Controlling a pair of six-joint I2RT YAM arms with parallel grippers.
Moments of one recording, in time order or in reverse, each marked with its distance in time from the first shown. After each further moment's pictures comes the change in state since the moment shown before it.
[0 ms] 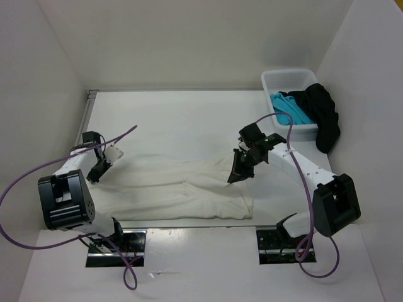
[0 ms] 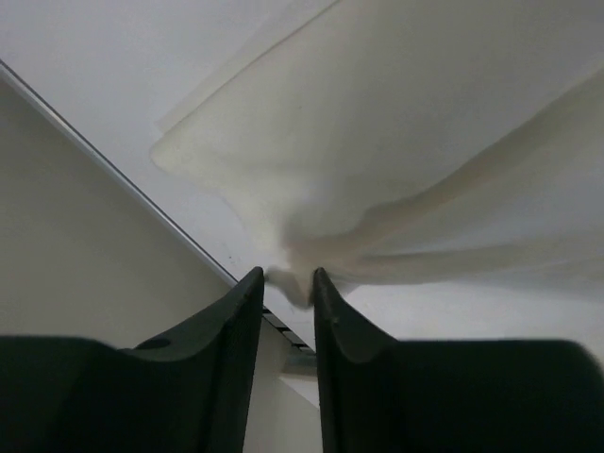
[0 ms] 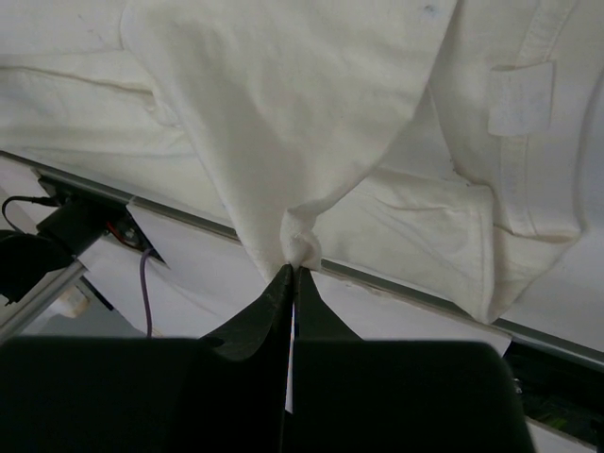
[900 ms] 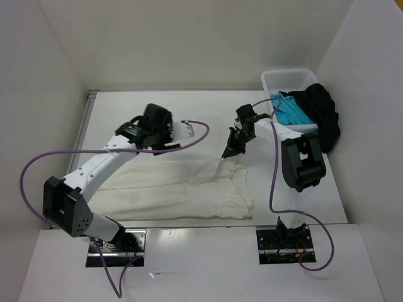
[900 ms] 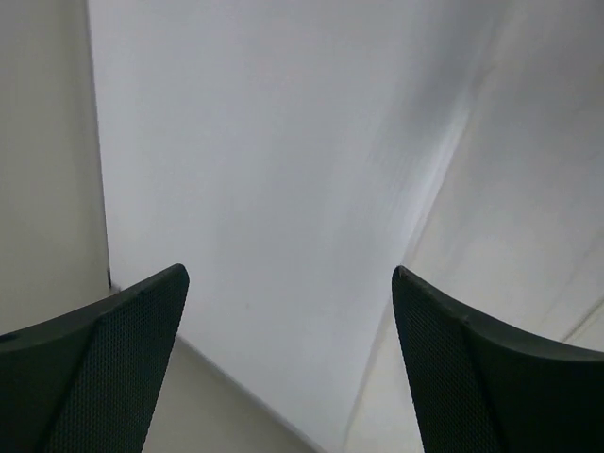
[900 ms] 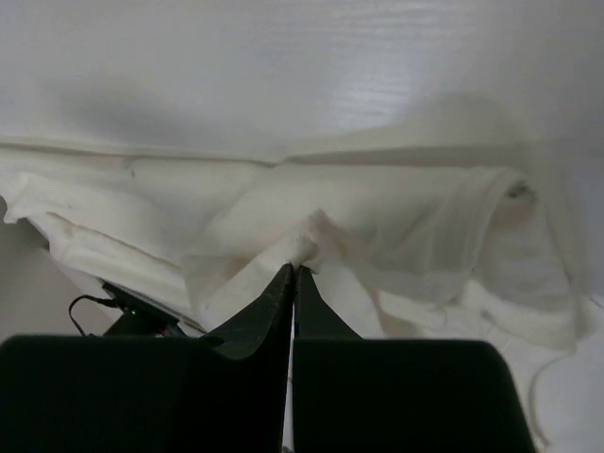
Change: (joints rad) left arm -0.753 -0.048 0.423 -0.010 0.153 0.016; right arm -0.144 0.486 0.309 0.194 -0.042 -0.051
